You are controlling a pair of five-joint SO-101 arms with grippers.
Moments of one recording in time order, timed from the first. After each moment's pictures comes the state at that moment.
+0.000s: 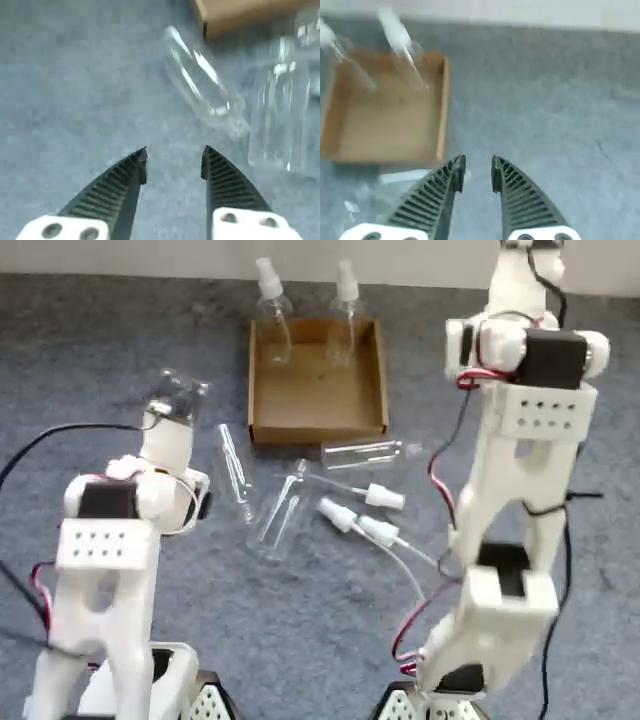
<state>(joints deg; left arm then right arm) -5.9 -37.3 39.3 70.5 -13.8 0.4 12.3 -55.3 100.2 10.2</state>
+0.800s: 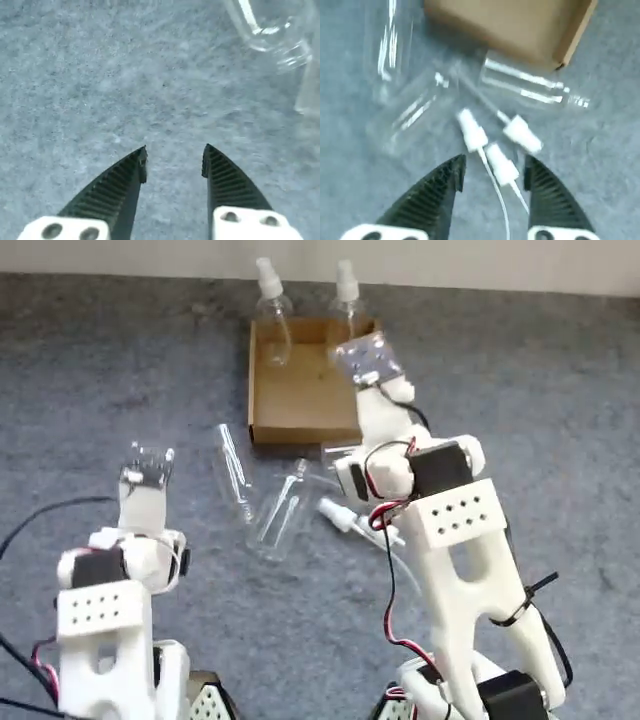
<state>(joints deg) -17.9 -58.4 69.7 63.3 -14.6 -23.1 -25.8 12.9 78.3 6.2</state>
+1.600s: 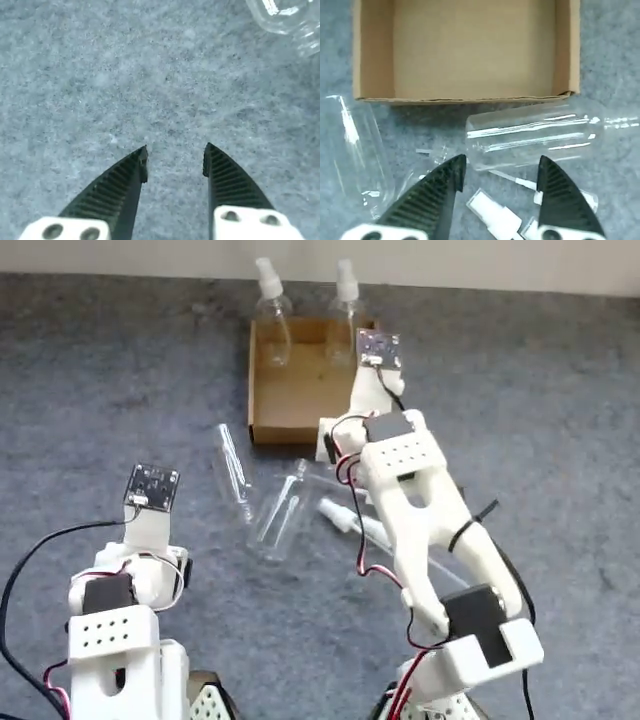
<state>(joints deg) -18.4 -65.5 79.5 57.7 -15.2 -22.5 0.6 13.0 53.9 -19.0</state>
